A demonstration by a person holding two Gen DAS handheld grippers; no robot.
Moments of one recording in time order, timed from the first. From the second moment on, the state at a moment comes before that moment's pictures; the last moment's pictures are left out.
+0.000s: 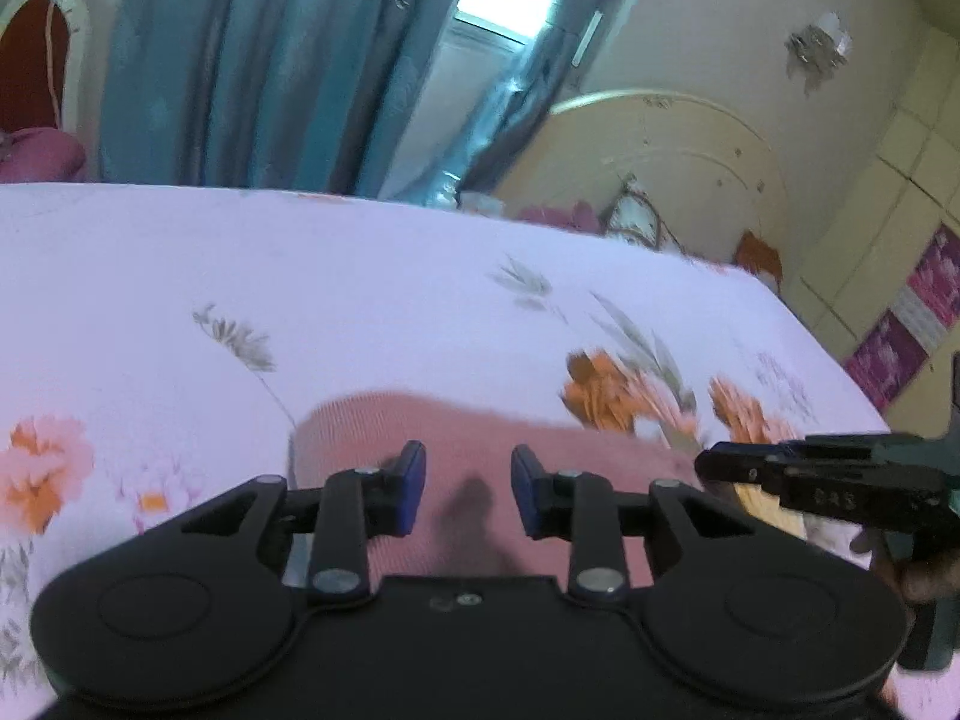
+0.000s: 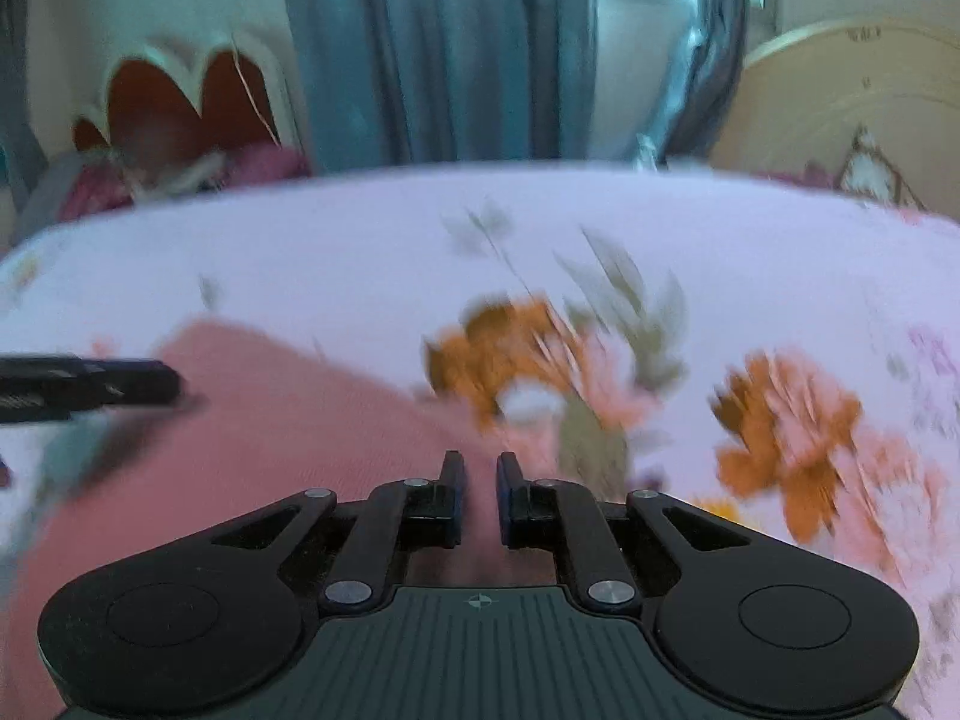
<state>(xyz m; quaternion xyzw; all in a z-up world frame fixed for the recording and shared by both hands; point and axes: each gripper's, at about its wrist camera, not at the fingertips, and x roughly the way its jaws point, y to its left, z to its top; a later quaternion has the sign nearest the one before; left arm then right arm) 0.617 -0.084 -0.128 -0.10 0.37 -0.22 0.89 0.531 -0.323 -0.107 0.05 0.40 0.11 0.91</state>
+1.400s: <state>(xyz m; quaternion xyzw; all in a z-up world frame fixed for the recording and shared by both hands) 0.388 -0.070 -0.124 -0.01 0.39 -0.21 0.90 0.319 -0.306 -0.091 -0.04 0.42 0.12 0.90</state>
